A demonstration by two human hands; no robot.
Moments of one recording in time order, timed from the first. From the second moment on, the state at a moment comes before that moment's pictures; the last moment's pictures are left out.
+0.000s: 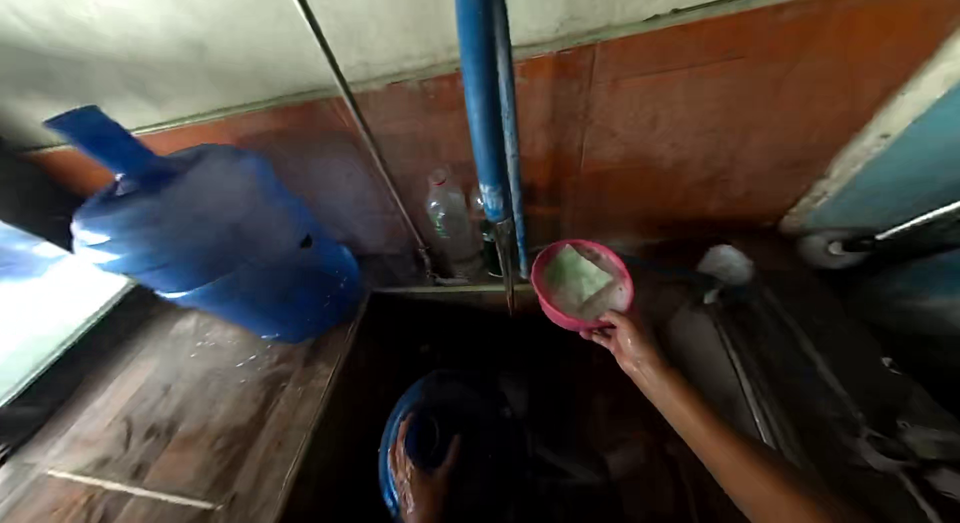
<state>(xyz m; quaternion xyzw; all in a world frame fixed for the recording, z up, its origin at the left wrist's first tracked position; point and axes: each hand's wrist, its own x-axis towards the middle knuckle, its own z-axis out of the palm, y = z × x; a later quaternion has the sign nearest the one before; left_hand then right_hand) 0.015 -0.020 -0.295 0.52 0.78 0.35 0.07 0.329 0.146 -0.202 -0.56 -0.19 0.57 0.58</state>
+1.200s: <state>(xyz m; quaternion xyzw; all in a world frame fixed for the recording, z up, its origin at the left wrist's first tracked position) 0.015 -0.013 -0.312 0.54 0.75 0.37 0.00 0.345 0.309 -0.113 -0.66 -0.71 0.17 0.15</state>
